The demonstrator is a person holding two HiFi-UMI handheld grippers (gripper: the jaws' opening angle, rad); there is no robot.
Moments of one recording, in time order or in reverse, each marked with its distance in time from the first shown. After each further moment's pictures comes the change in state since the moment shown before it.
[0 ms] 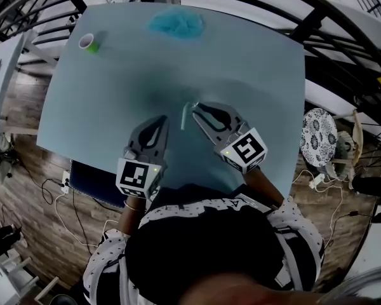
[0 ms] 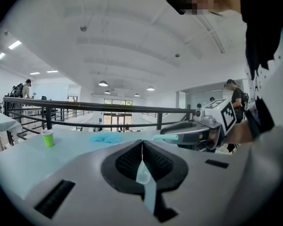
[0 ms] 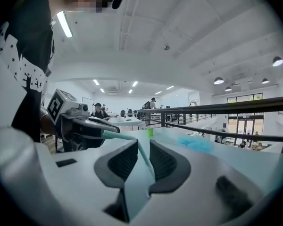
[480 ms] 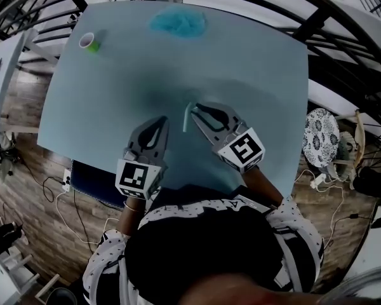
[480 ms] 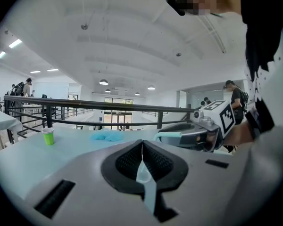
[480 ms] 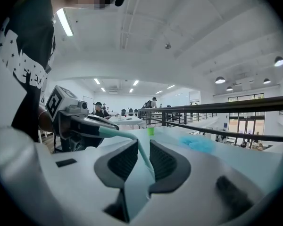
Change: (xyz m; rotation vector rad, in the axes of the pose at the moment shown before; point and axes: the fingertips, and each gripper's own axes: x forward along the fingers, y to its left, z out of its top) left arm 0.002 0.002 -0.009 -0.008 0.015 0.002; right arm 0.010 0.001 -0.013 -0.011 0.016 0.014
